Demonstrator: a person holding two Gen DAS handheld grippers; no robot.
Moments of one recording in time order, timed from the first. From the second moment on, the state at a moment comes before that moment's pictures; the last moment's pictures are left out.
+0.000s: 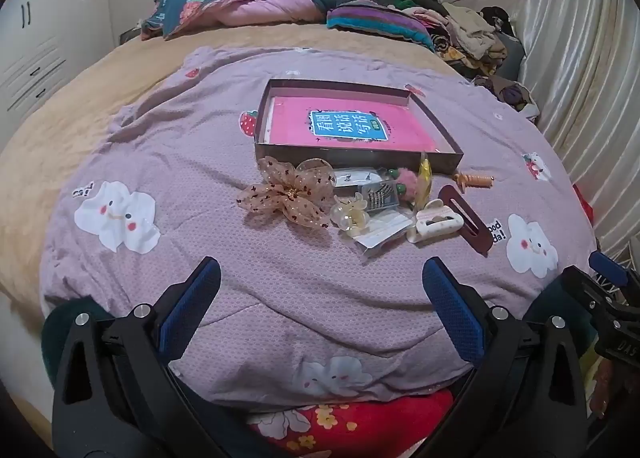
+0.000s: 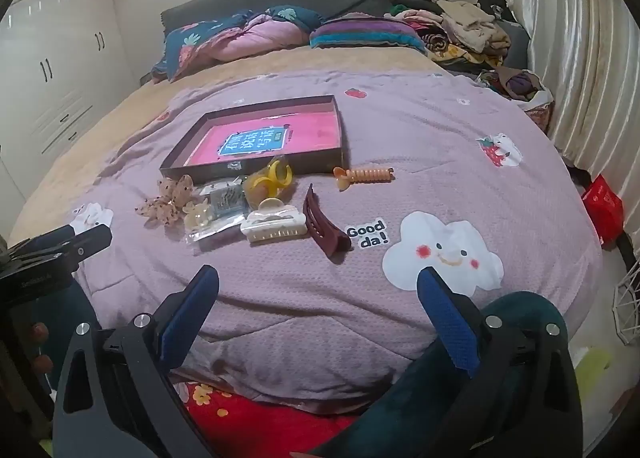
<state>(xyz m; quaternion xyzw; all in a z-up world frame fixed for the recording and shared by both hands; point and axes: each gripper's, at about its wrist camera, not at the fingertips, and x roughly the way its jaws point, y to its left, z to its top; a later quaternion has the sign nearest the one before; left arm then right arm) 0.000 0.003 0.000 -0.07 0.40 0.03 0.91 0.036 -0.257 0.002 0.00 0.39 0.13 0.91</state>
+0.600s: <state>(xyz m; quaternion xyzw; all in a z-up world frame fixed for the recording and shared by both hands) 0.000 -0.003 0.005 -0.06 0.40 0.03 0.91 0.034 -0.250 0.007 0.00 0.38 0.13 0.91</state>
